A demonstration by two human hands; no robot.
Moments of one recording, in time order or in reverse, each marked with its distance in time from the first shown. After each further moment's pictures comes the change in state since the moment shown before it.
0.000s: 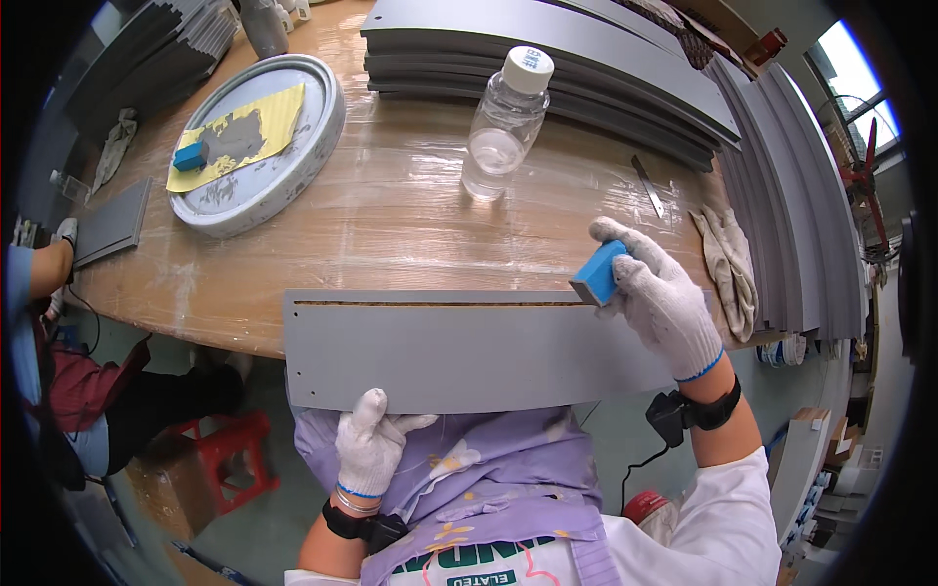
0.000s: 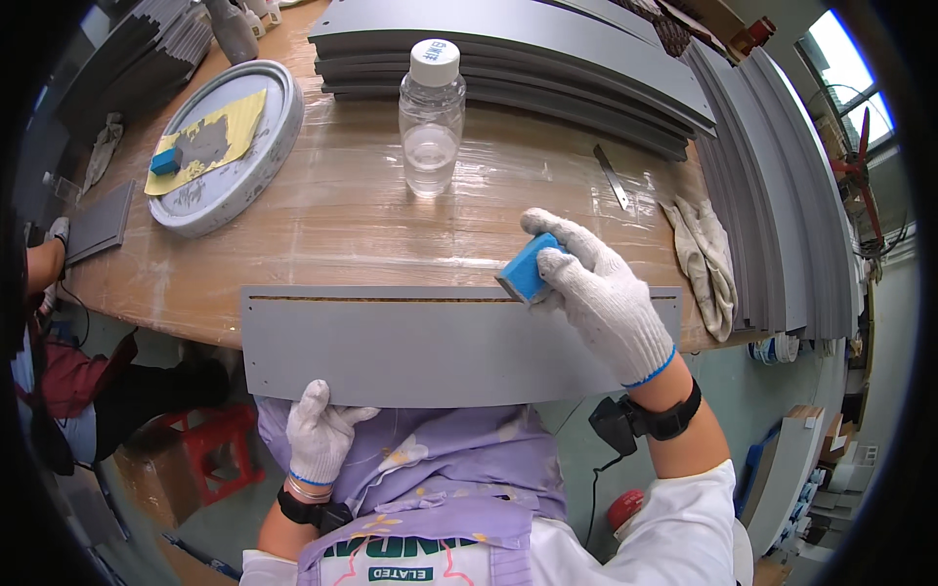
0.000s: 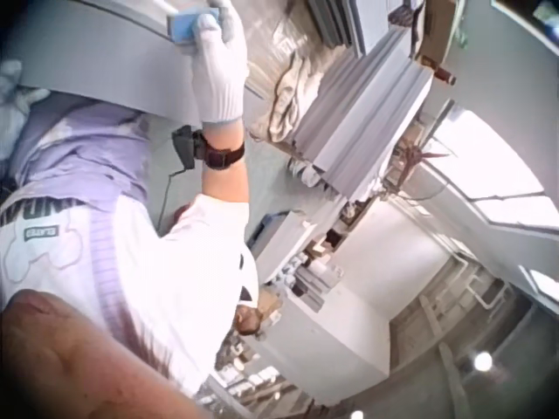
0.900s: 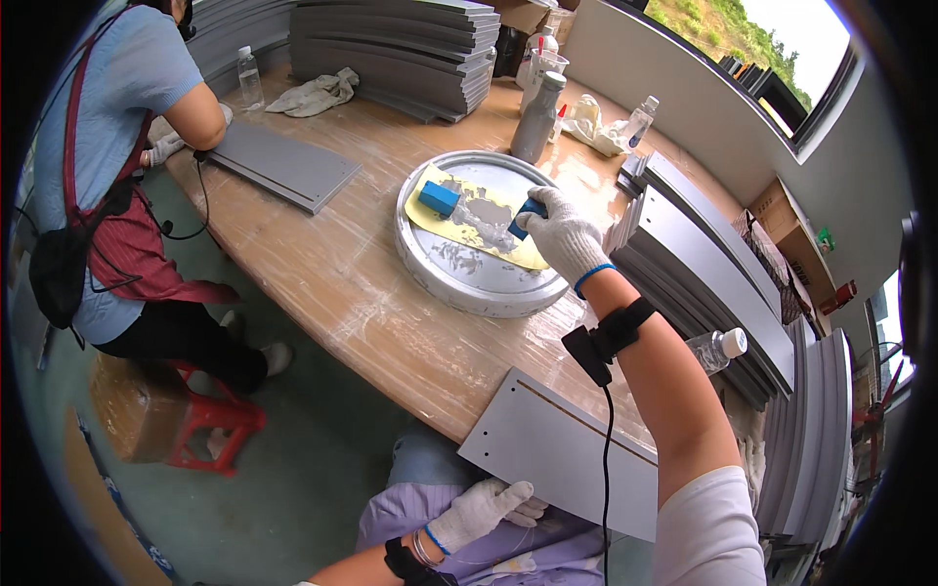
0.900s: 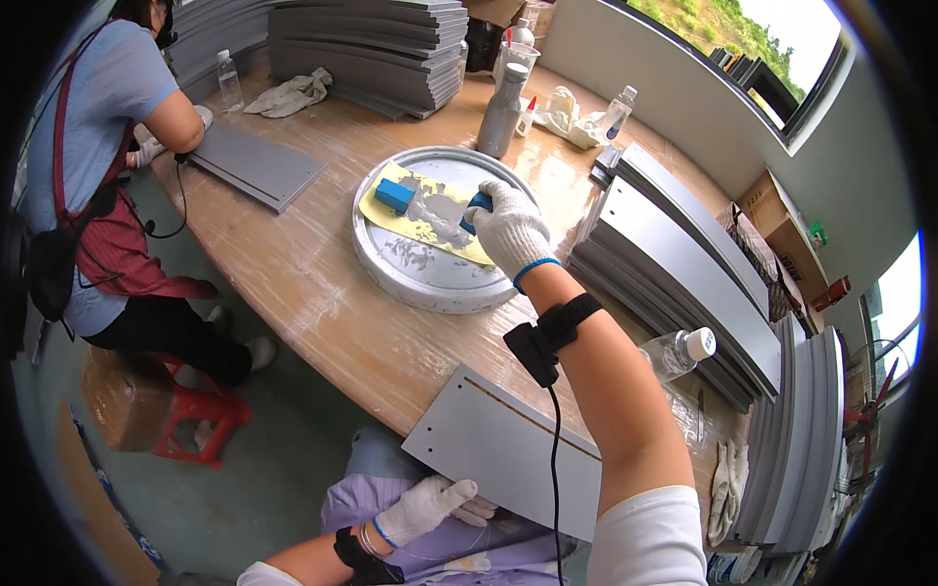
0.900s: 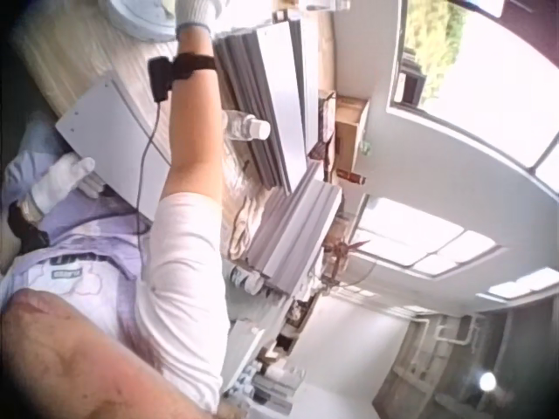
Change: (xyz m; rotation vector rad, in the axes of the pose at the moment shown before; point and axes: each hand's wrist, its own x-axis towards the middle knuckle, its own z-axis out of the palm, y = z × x) left_hand 0.021 0.027 -0.027 0.247 -0.276 -0.215; right_hand 0.257 -0.100 0.329 -1.099 -0.013 -0.669
